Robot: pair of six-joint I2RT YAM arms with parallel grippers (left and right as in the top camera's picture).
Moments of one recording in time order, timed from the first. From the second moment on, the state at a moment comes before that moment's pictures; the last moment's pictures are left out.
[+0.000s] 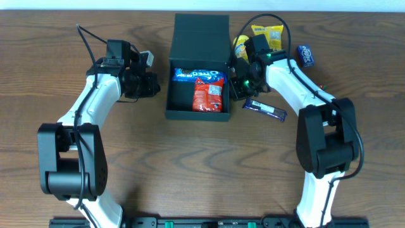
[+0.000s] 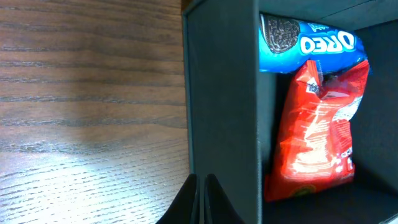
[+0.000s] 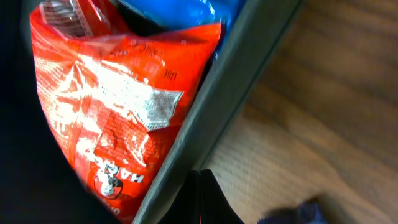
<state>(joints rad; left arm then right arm) -0.05 1.86 1.28 -0.61 0.47 -0.11 0.28 2.10 1.55 -0.81 -0.39 -0.06</state>
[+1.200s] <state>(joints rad) -0.08 1.86 1.28 -0.70 0.48 -0.16 0.27 2.10 1.55 -0.59 -0.35 0.02</state>
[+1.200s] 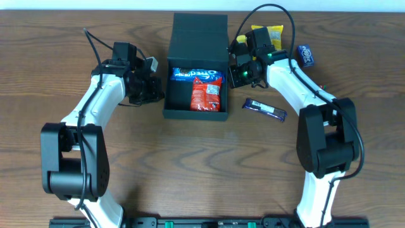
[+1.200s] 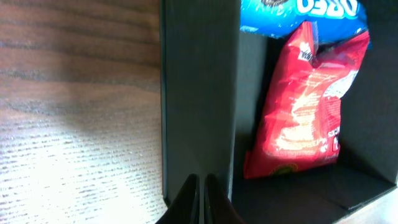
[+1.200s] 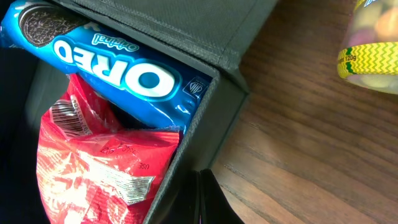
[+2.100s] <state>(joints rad) -0.09 1.86 1.28 -0.71 0.50 -0.17 0.26 2.10 1.55 -0.58 -0.34 0.01</state>
